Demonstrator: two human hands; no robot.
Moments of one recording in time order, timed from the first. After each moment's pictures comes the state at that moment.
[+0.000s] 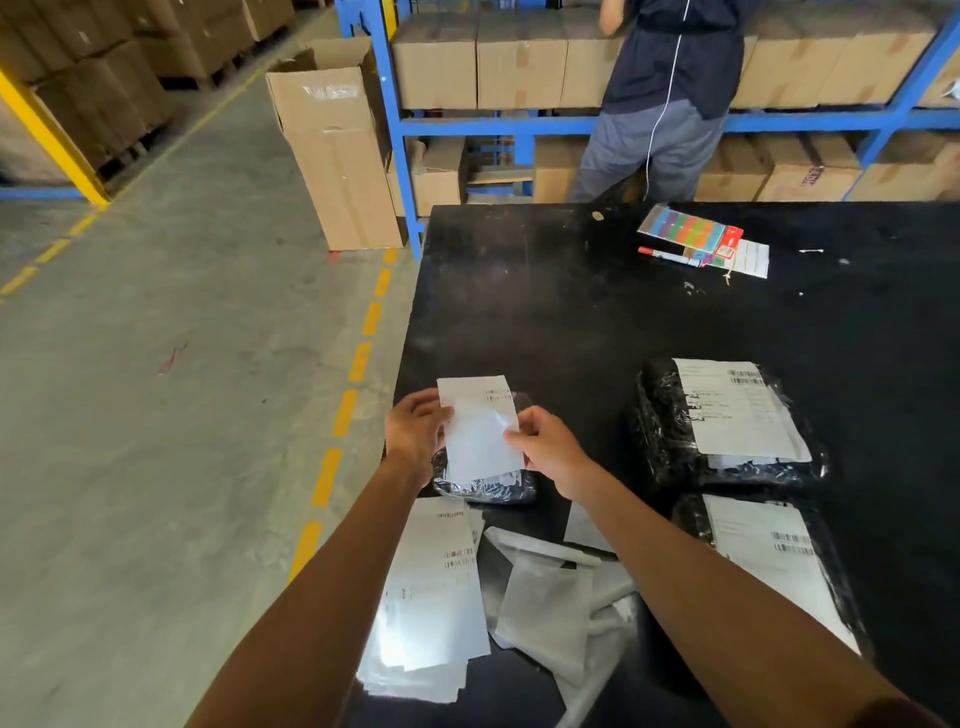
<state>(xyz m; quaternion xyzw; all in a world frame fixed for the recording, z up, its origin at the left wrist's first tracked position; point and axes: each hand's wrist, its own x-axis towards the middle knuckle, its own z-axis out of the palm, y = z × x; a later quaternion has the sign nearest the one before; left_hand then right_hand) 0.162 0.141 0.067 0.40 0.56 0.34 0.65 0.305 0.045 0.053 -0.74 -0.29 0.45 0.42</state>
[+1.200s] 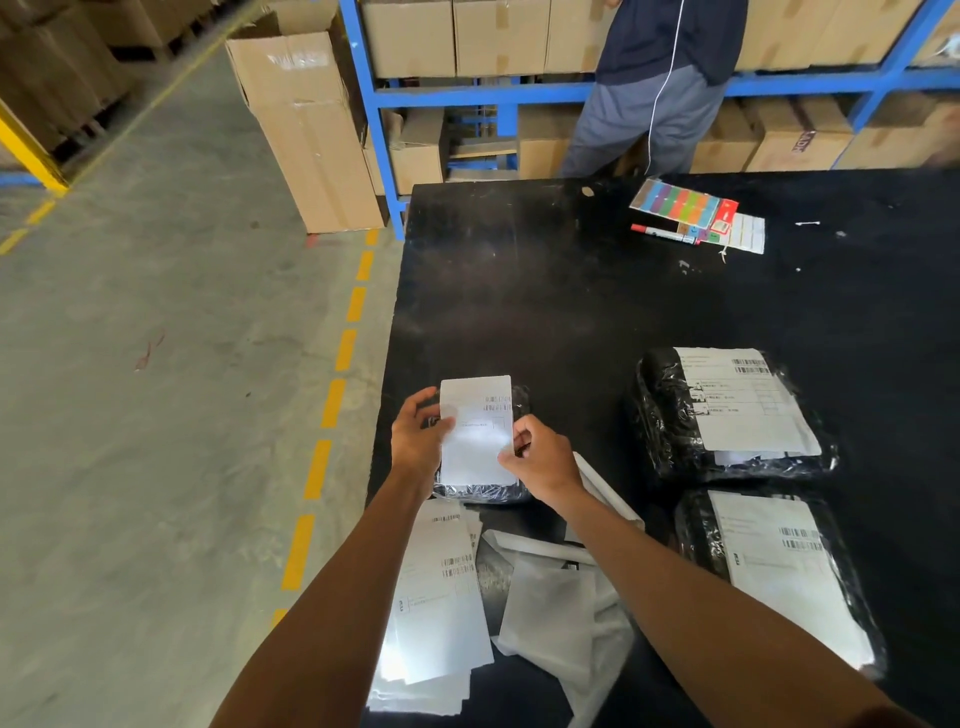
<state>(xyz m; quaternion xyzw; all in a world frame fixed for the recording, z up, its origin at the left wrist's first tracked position) 0.171 0.148 0.025 0.50 0.54 0.31 0.60 0.300 0.041 0.018 -0.82 -0.37 0.31 0.32</state>
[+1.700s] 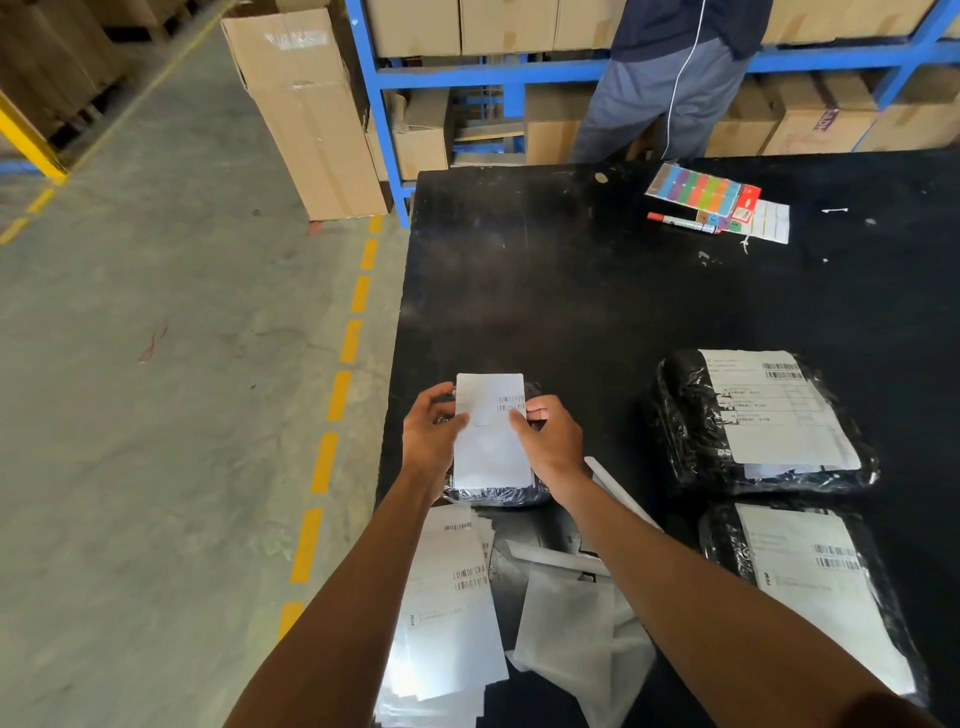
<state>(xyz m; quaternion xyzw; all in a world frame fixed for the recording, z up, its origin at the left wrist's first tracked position) 0.176 0.159 0.026 0.50 0.52 0.32 0.62 0.303 0.079 0.014 -0.81 -0.26 0.28 0.44</state>
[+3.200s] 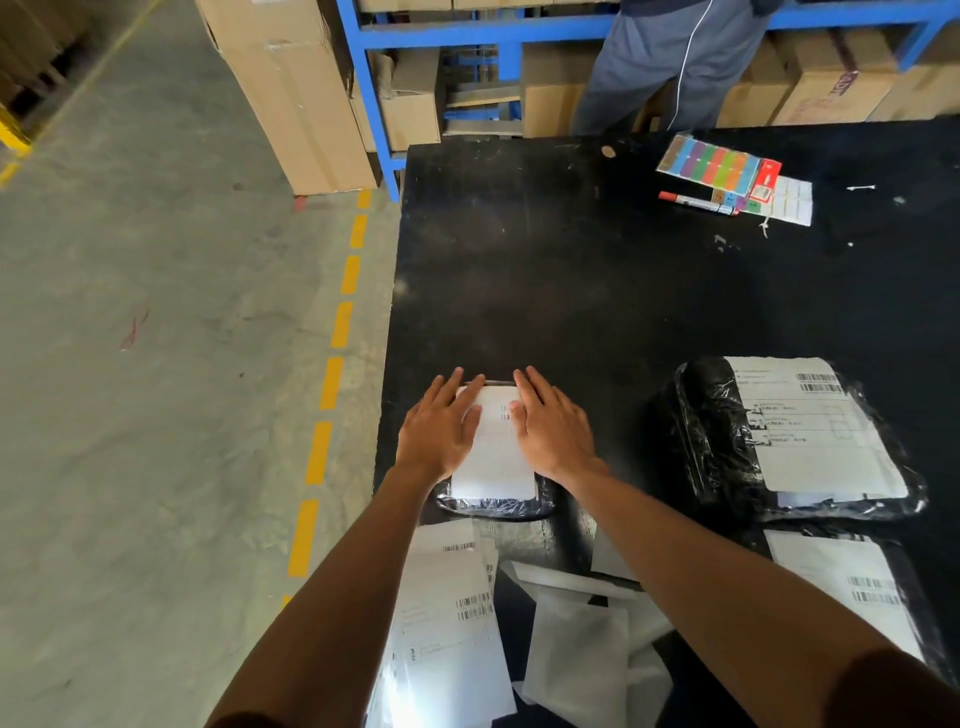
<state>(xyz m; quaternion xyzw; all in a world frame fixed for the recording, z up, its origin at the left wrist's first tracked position) 0.186 0.210 -0.014 0.89 0.40 0.00 0.19 0.332 0.113 -0.009 -0.85 -0.49 0.18 0.10</state>
